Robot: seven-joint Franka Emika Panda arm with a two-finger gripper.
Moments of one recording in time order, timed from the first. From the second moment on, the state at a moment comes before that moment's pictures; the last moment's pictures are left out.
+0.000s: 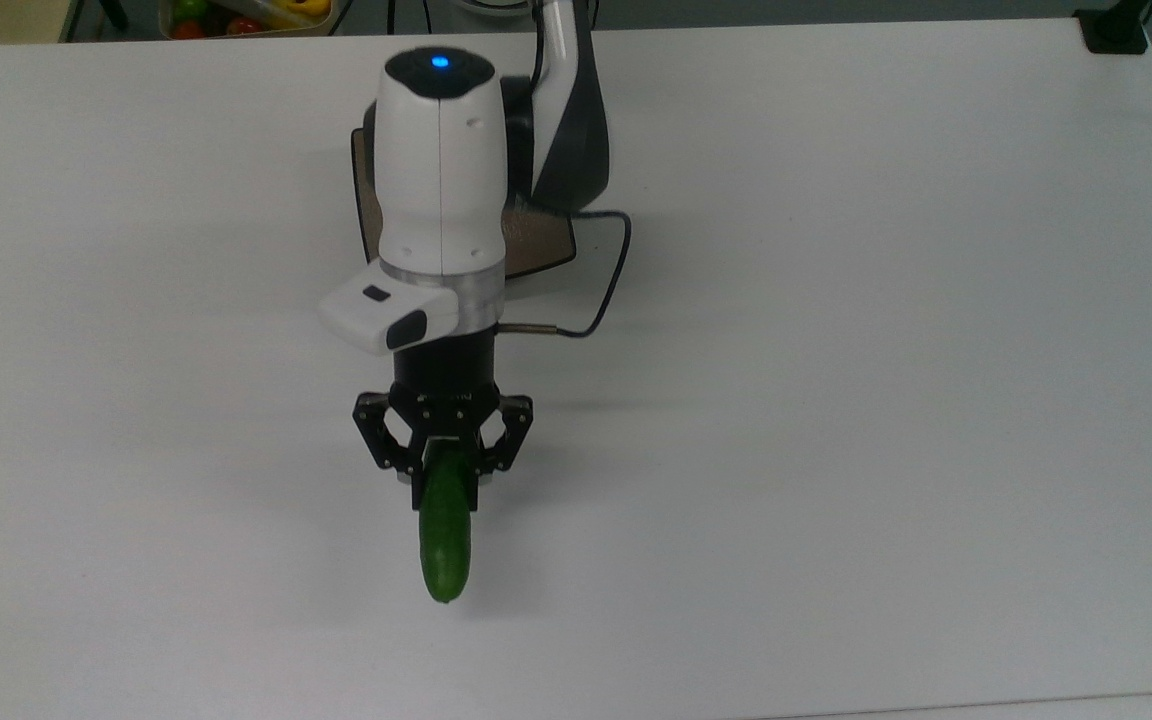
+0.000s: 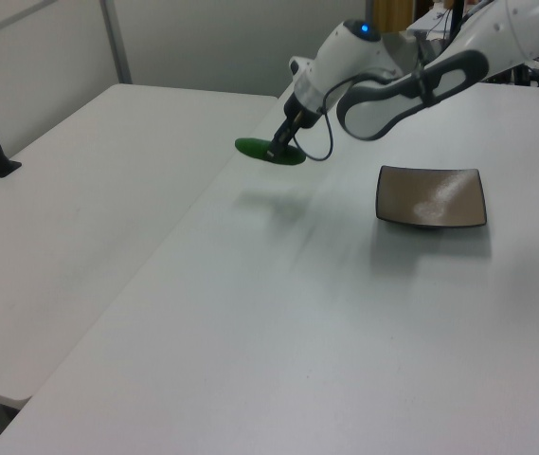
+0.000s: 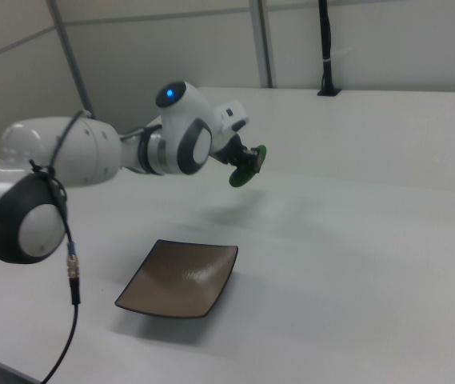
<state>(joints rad) 0.09 0.66 -0.02 -1.40 -0.11 2.69 0.06</state>
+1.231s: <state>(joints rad) 0.09 0.11 -0.02 -1.67 0.00 1.81 -0.15</state>
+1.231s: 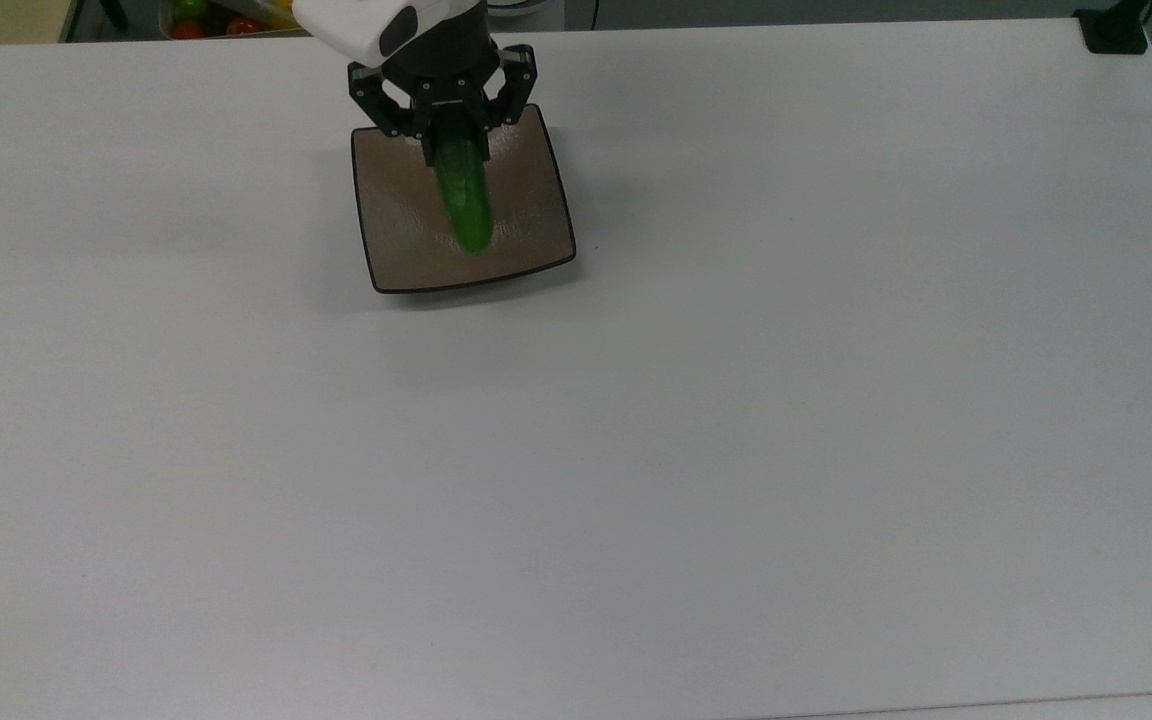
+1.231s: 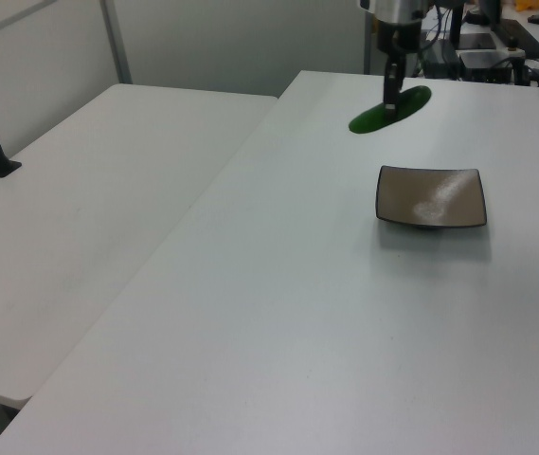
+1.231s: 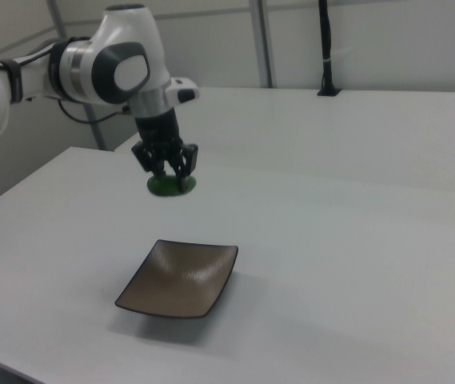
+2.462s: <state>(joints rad) 0.09 -0.03 -0.02 -2.26 0.02 2.25 -0.17</state>
